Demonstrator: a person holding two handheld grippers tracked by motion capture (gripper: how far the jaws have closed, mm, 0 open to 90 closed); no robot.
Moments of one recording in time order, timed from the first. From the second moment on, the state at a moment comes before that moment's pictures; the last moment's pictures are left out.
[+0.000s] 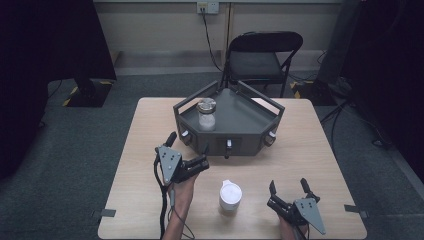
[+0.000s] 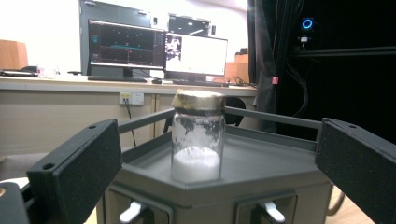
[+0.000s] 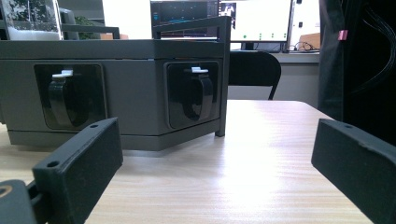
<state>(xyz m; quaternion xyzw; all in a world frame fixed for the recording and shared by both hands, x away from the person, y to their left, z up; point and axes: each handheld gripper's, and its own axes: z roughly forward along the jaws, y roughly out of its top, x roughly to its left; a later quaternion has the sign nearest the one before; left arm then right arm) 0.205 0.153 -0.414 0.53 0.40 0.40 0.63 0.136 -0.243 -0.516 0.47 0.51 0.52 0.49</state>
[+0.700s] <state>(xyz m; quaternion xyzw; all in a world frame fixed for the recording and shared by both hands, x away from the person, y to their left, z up) 0.162 0.161 -0.450 0.53 0.40 0.41 0.63 0.136 -0.243 -0.516 0.47 0.51 0.52 0.49</state>
